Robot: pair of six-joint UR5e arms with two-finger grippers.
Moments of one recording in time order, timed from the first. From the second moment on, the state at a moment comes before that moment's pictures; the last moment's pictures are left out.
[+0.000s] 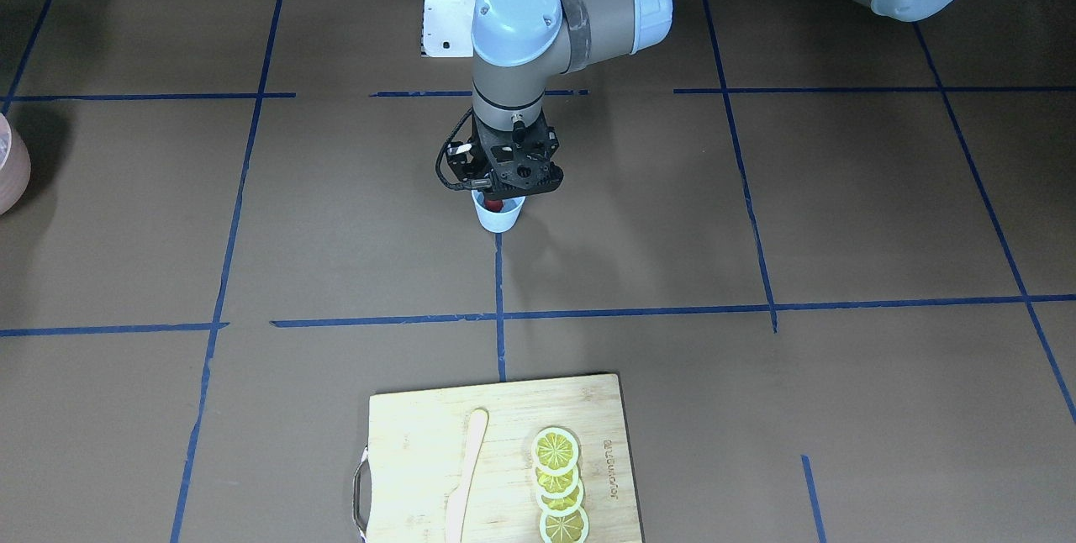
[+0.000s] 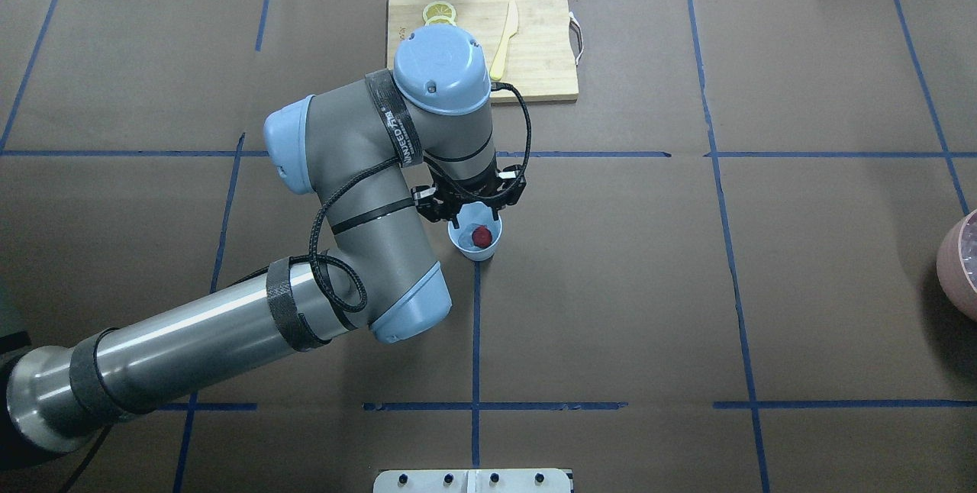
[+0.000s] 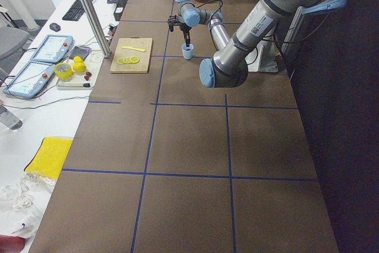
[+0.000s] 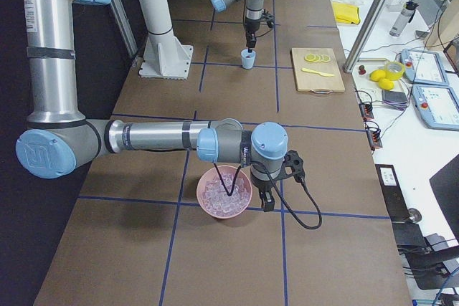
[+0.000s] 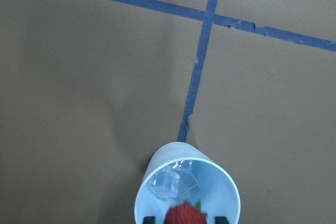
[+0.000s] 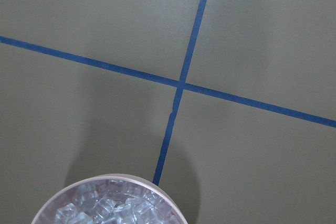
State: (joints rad) left arm -0.56 -2.50 -1.49 -1.53 -2.01 -1.38; right arm 1.63 -1.58 1.66 -1.64 2.35 -0.28
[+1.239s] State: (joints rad) left arm -0.75 -2.20 -1.85 -1.25 -2.02 -0.88; right arm 1.63 -1.58 1.62 -1.65 2.37 -0.23
